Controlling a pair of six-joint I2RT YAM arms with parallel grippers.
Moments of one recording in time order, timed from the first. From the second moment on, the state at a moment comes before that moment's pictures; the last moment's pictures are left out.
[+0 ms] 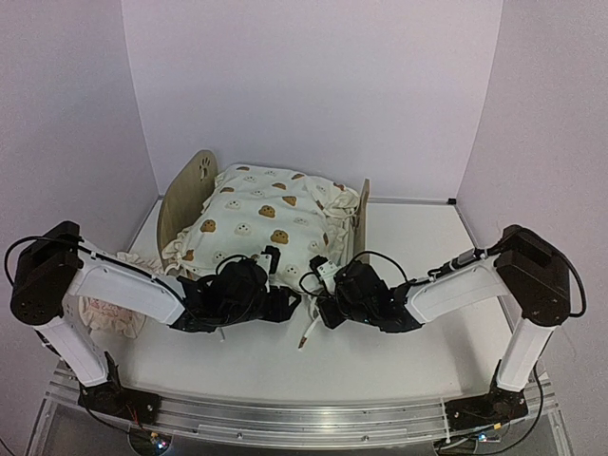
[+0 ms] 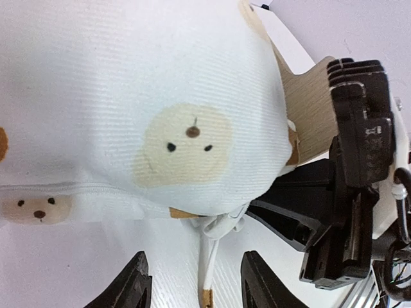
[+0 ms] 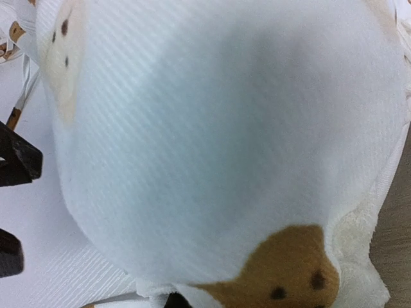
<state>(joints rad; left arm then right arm) -1.09 1.64 0.79 0.28 -0.22 -0.70 1.00 1.82 0.87 0.29 0.27 0.17</state>
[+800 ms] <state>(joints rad) -1.02 1.80 0.82 0.45 -0.02 -0.68 1.00 1.83 0.83 0.35 0.21 0.11</state>
